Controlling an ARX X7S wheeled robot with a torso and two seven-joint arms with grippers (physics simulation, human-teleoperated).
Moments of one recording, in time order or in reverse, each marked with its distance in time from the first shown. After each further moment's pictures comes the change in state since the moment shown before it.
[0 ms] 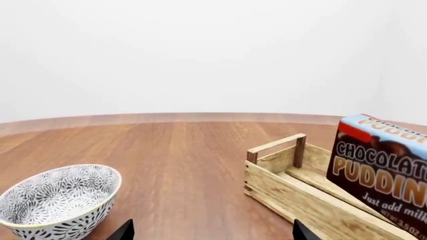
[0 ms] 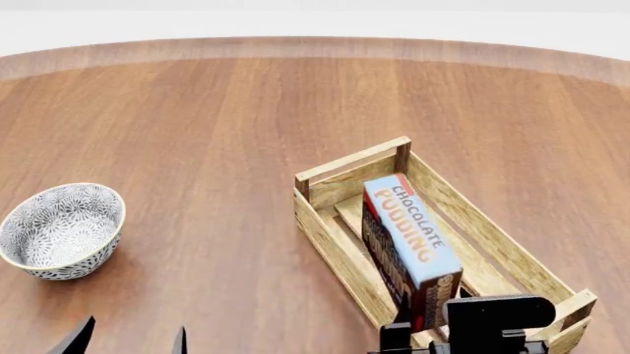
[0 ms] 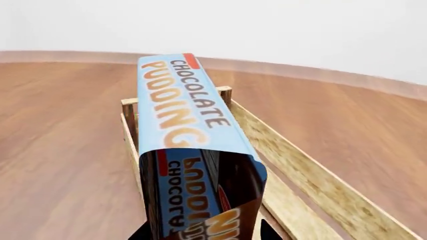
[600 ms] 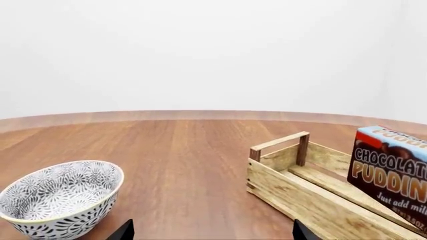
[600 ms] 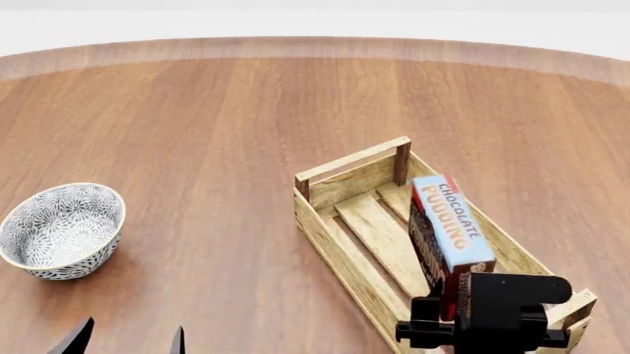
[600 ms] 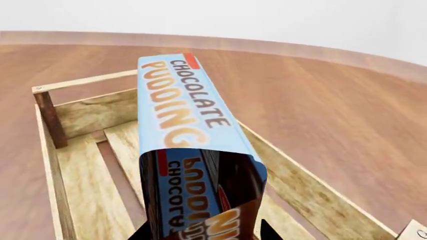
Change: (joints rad) left arm -0.011 -0.004 0.004 -0.032 -0.014 0.018 -0.005; right arm 0.229 -0.072 0.025 0.469 -0.037 -0.117 0.006
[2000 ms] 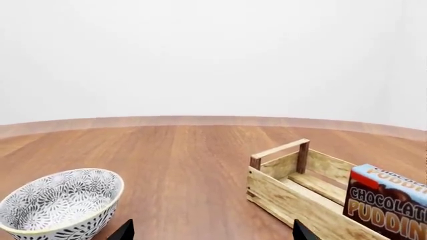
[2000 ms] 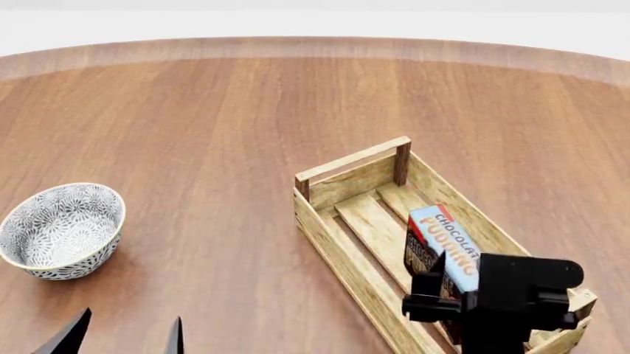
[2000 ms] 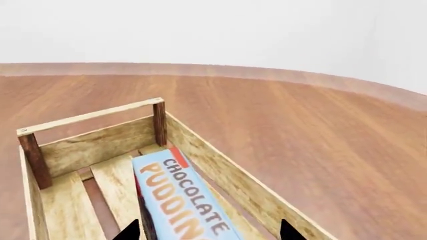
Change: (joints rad) left arm -0.024 -0.025 0.019 0.026 -0.026 -0.016 -0.028; right arm 0.043 -0.021 0.046 0.030 -0.036 -0.060 0.025
